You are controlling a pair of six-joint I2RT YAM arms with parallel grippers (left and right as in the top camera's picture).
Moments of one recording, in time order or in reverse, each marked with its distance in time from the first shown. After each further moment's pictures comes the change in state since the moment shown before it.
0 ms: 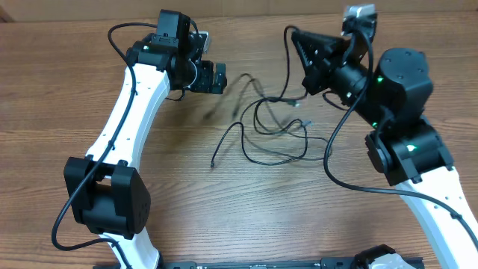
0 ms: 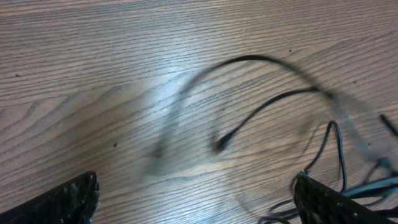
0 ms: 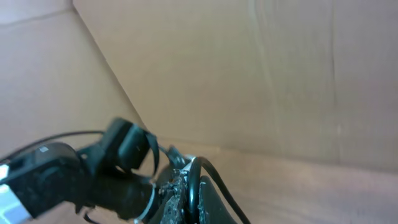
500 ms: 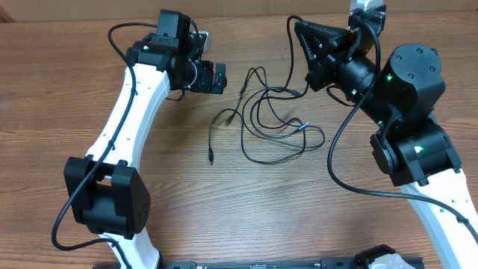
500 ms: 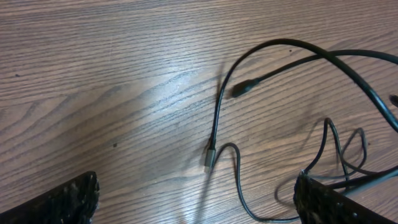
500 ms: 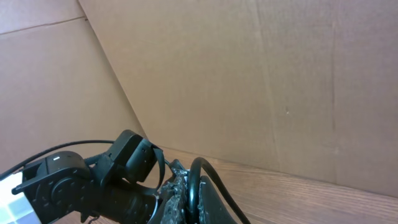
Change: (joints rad) left arm 0.000 0.000 0.000 0.000 0.000 0.000; right arm 0.000 -0.001 0.040 -0.008 0.001 -0.032
